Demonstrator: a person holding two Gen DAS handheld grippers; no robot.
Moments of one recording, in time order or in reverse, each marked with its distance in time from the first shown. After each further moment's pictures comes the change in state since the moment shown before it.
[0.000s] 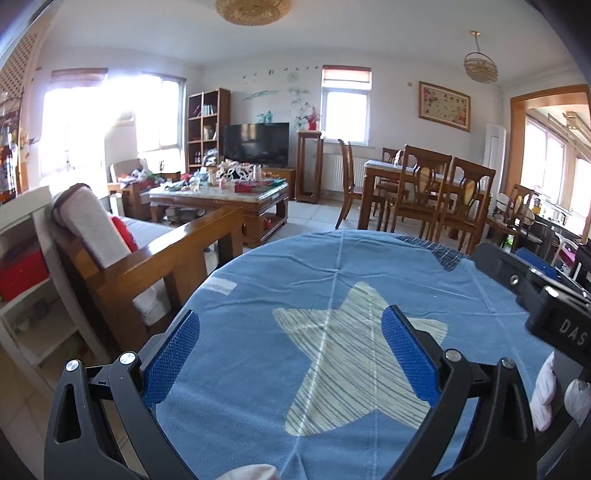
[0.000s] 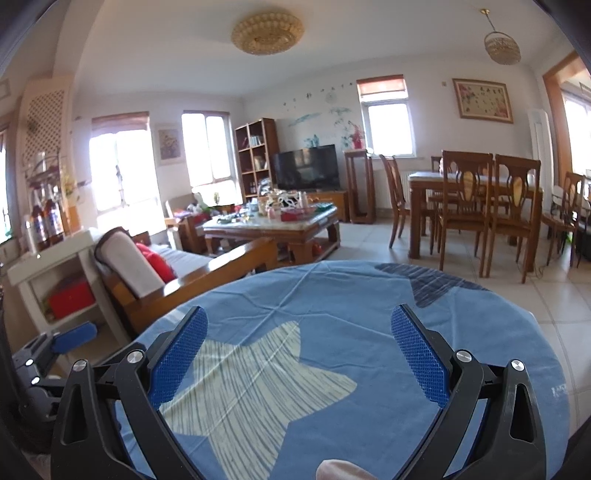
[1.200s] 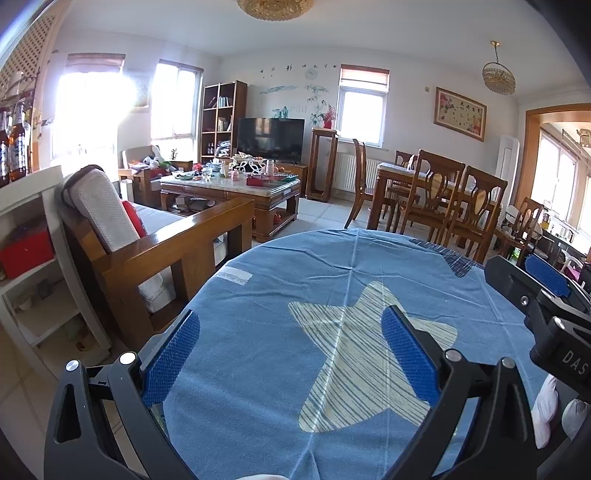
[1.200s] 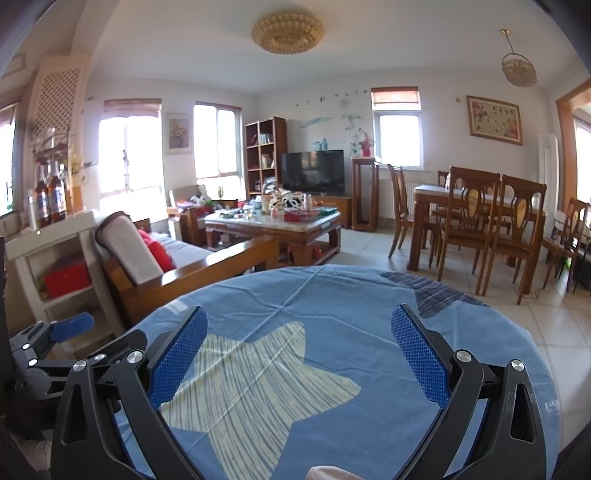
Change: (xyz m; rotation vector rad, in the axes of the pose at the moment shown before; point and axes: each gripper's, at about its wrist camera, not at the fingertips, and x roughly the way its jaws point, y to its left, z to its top) left arm -0.002 0.015 -0.001 -0.061 0.012 0.020; right arm -0.009 0.023 -0.005 -0.093 -0.010 -0.003
